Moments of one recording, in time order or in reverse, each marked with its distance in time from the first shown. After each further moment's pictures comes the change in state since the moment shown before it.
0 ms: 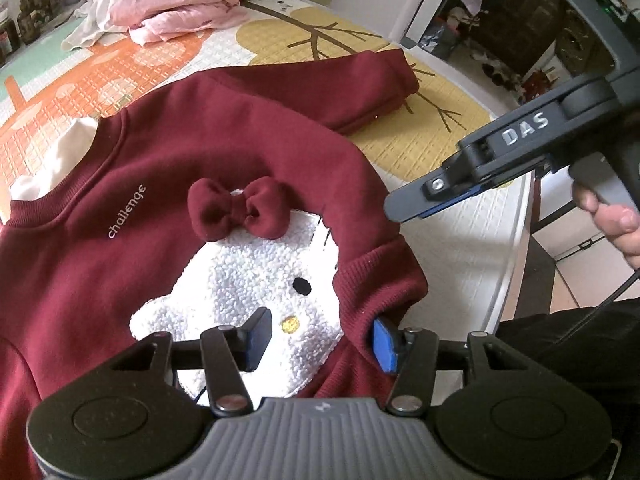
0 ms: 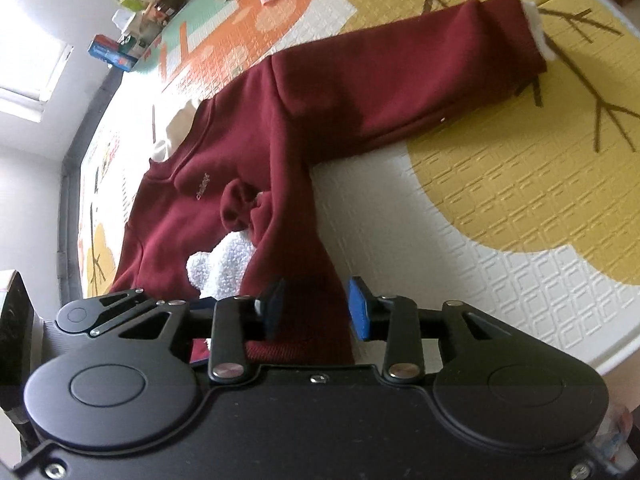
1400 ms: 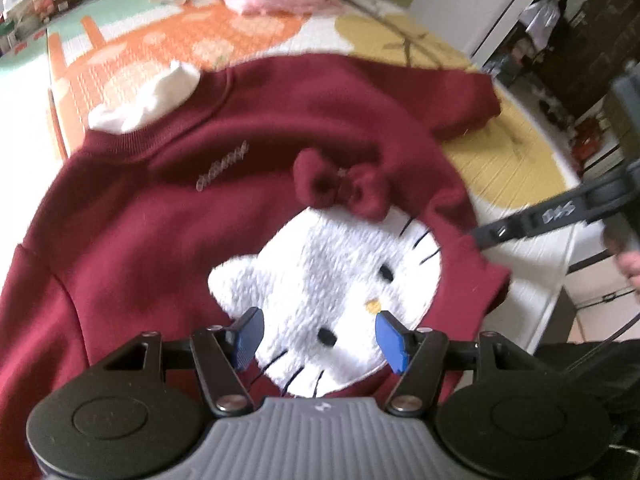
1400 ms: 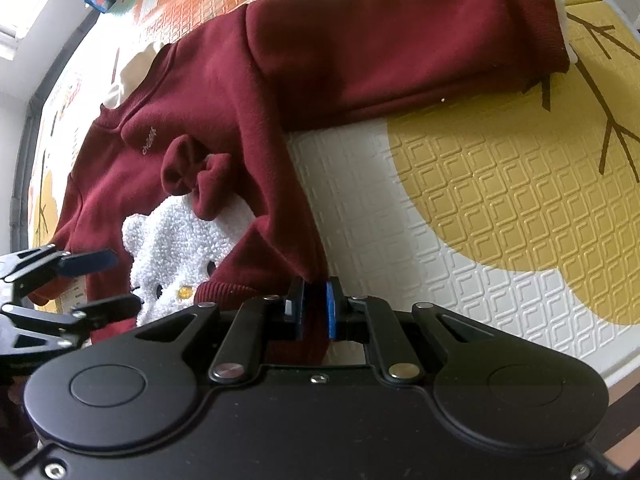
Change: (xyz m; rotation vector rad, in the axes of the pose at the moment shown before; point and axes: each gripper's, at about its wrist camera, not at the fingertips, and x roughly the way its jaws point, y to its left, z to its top) left arm -0.001 0.045 -0.018 -0.197 0.028 0.111; right arm 0.034 0.001 0.001 -0.108 0.066 -0.153
